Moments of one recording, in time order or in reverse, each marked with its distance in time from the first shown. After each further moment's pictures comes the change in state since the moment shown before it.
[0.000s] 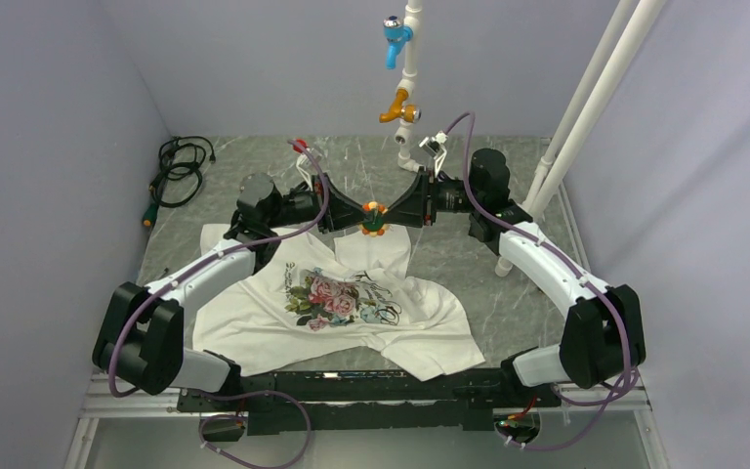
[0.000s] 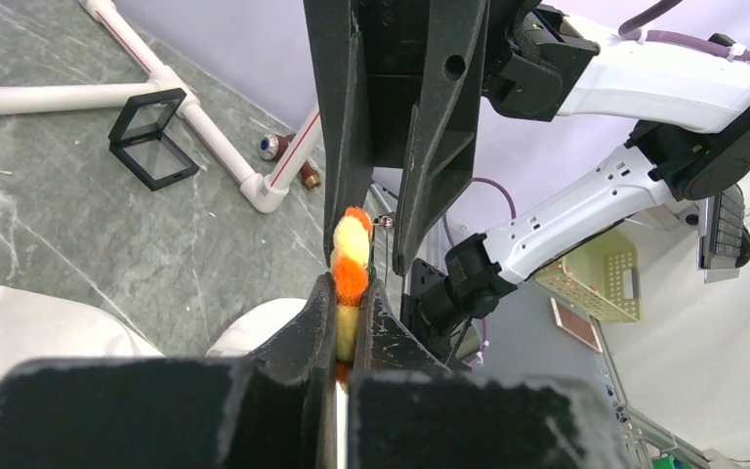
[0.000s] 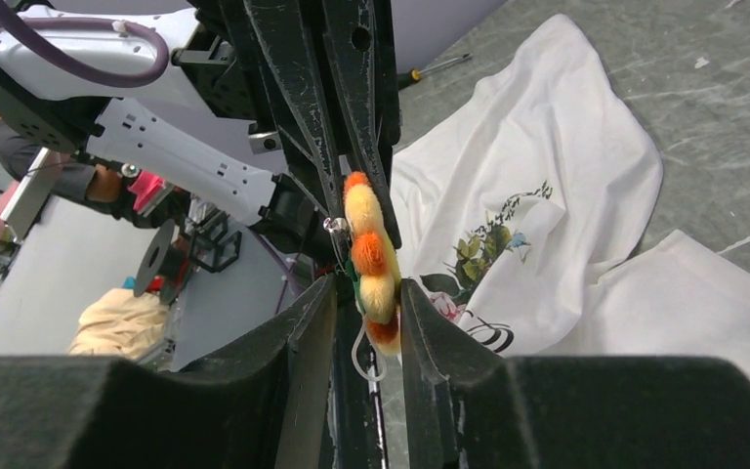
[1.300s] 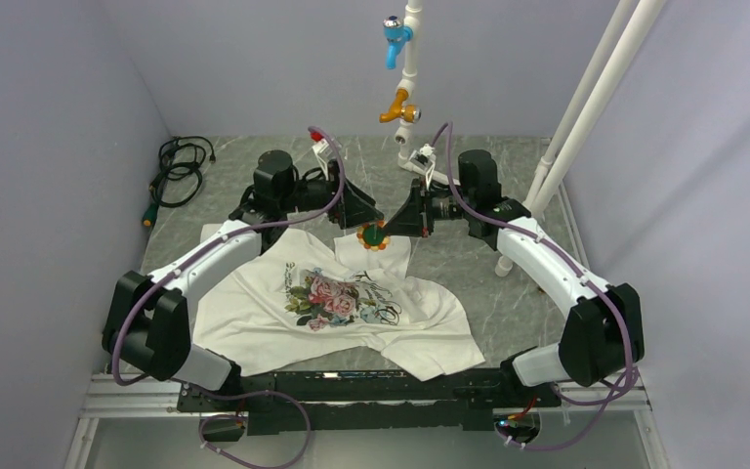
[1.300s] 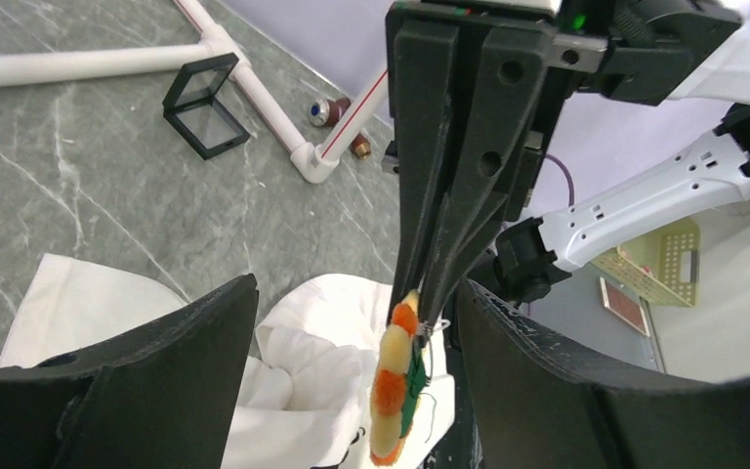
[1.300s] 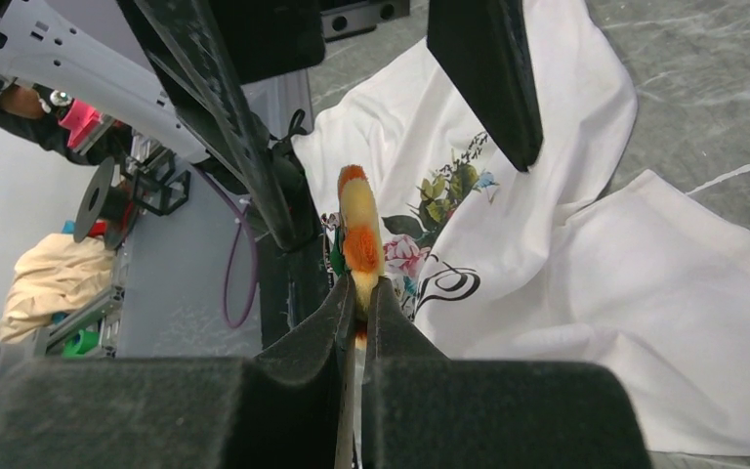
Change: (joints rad) left arm -0.013 0.067 0.191 -0.355 -0.036 0.218; right arm 0.022 0.015 0.066 -0.362 0.034 -0.336
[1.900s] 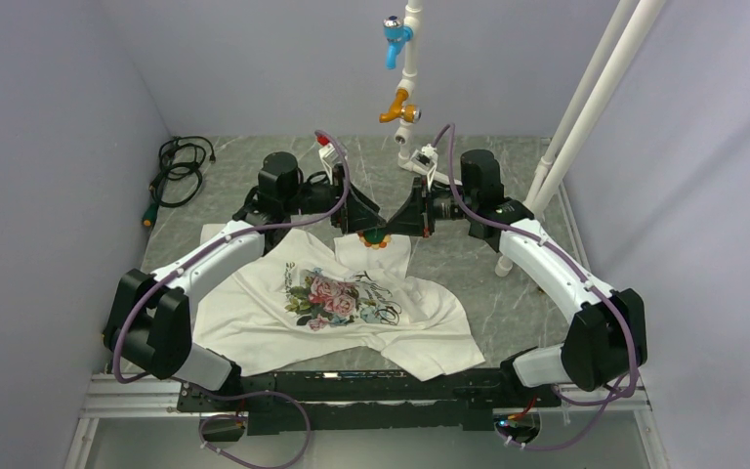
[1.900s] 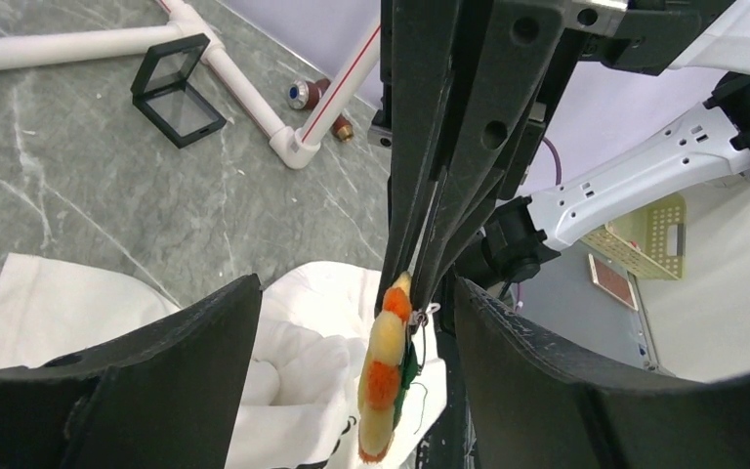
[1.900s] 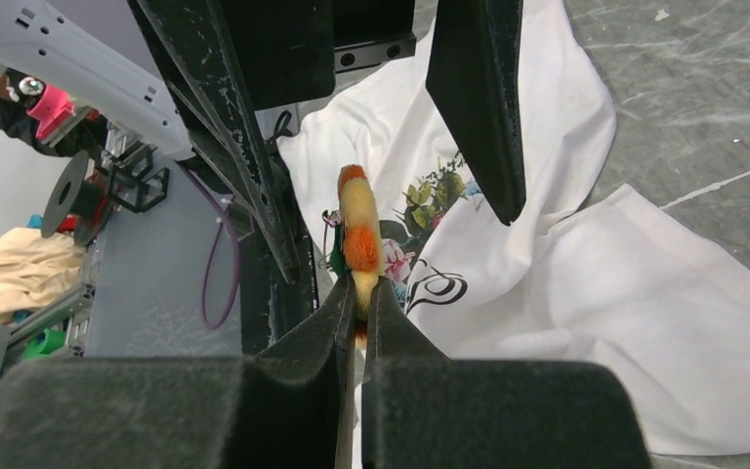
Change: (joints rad) left arm -0.029 0.019 0.005 -0.041 0.036 0.034; right arm 0.005 -0.026 0.000 -0.002 0.021 -0.042
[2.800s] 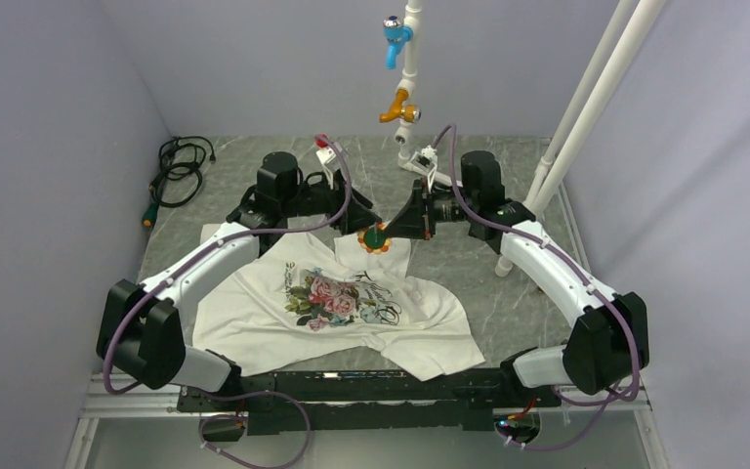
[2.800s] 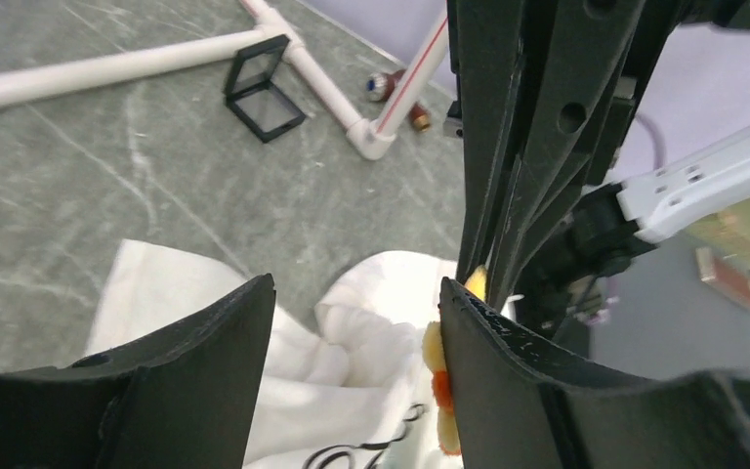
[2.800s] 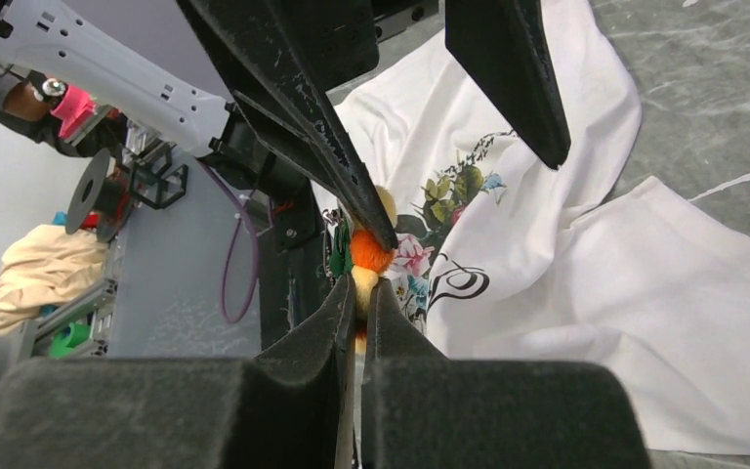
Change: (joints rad) left arm -0.005 -0.041 0.014 -0.125 -0.108 0.172; right arm 0.005 -0.022 -0.003 -0.023 -0.012 0.010
